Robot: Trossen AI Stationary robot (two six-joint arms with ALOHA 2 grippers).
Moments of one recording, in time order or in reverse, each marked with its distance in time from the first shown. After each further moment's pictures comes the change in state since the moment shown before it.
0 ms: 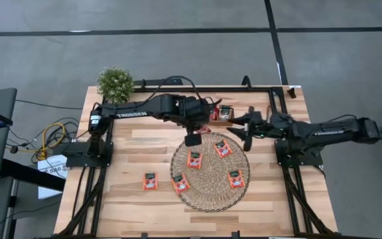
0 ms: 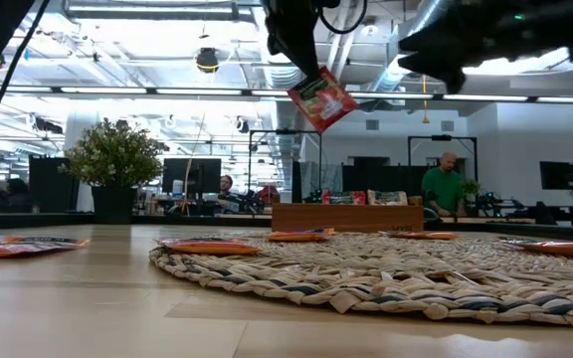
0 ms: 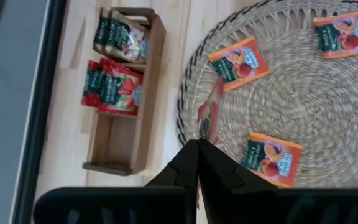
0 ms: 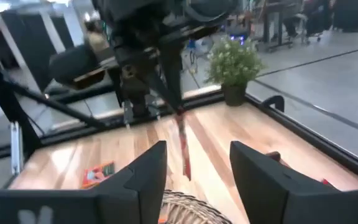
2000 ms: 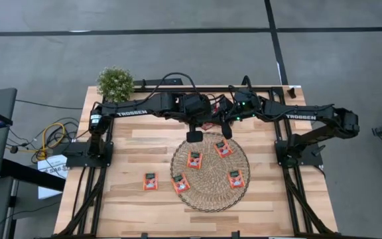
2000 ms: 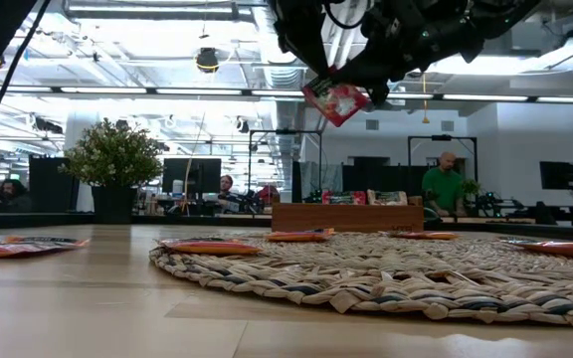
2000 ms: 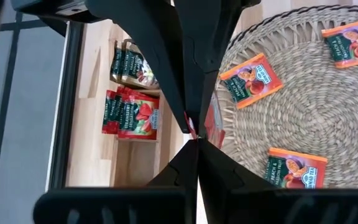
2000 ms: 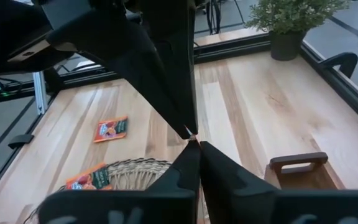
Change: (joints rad) left arm 0.019 0.000 0.000 0.079 -0.003 0.125; right arm -0.282 0.507 0.434 -0.238 -0.518 -0.143
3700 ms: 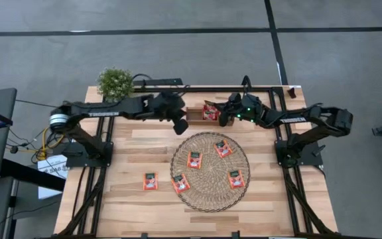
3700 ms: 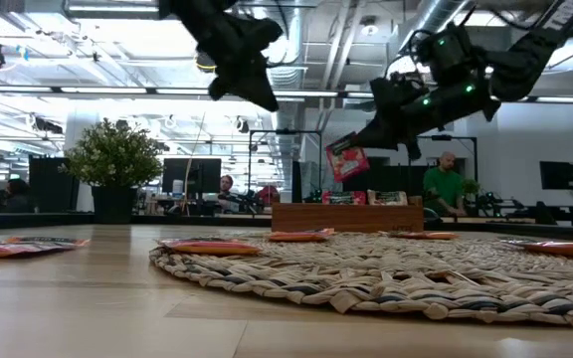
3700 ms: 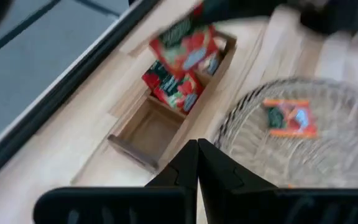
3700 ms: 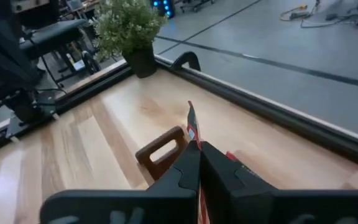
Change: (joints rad) left arm 0.144 -0.461 -0.858 0.661 0.001 -0.383; right arm -0.111 0.098 -0.342 0.567 0.397 0.265
